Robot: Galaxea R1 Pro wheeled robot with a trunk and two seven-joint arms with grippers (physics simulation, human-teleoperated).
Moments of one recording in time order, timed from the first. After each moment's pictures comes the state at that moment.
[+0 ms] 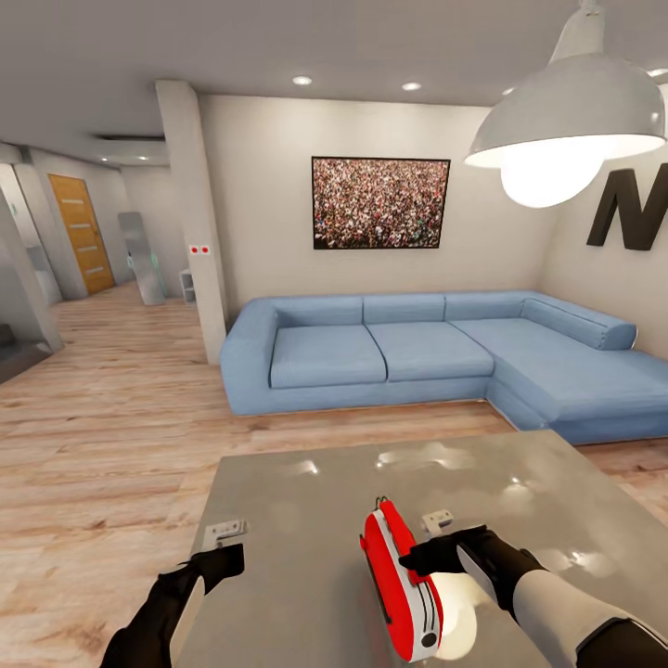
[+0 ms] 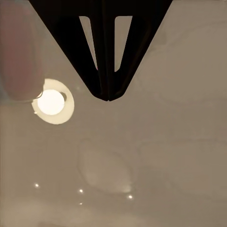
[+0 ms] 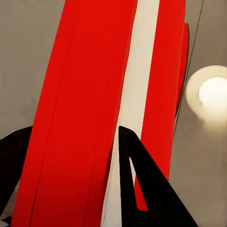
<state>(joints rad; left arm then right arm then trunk) -0.41 -0.06 0.21 -0.77 -0.02 0.35 -0.12 -0.74 -0.09 0.50 -0.25 -0.28 0.34 0.37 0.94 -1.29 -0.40</state>
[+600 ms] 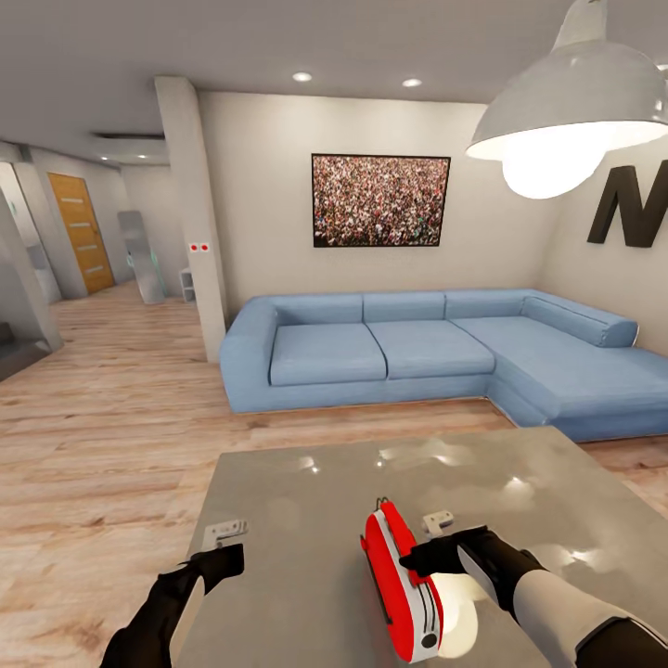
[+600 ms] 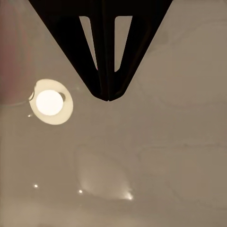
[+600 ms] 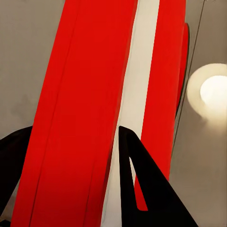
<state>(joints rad) -0.41 -0.06 0.21 -0.77 -0.02 0.35 -0.12 -0.75 -0.09 0.50 -0.24 -0.29 0.34 0.37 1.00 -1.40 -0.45</state>
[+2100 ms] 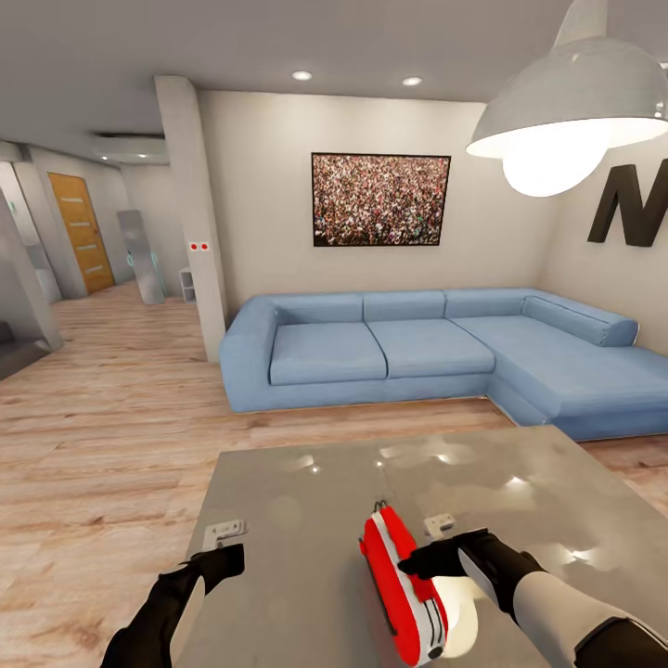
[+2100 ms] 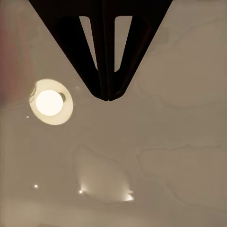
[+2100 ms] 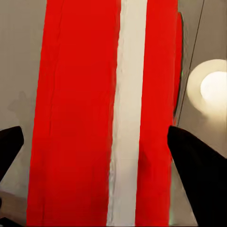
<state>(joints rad) -0.41 -0.06 0.21 -0.77 -0.02 0.35 -0.12 -0.74 -0.08 0.50 -0.22 -0.29 0.34 0.37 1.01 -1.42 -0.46</state>
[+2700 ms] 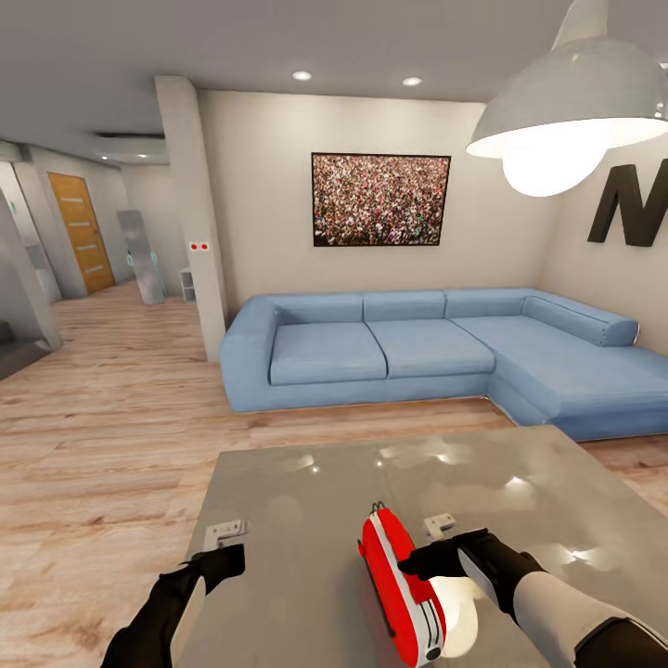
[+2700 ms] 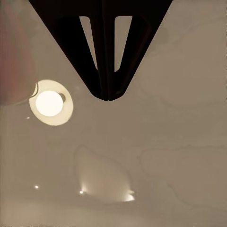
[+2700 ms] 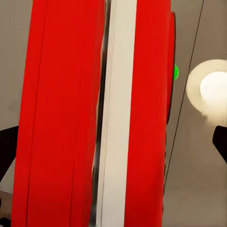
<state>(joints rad) -0.41 -0.06 0.20 -0.77 -0.03 0.35 -0.12 -0.74 -0.08 0.50 -0.22 -0.28 0.34 0.37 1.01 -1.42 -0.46</state>
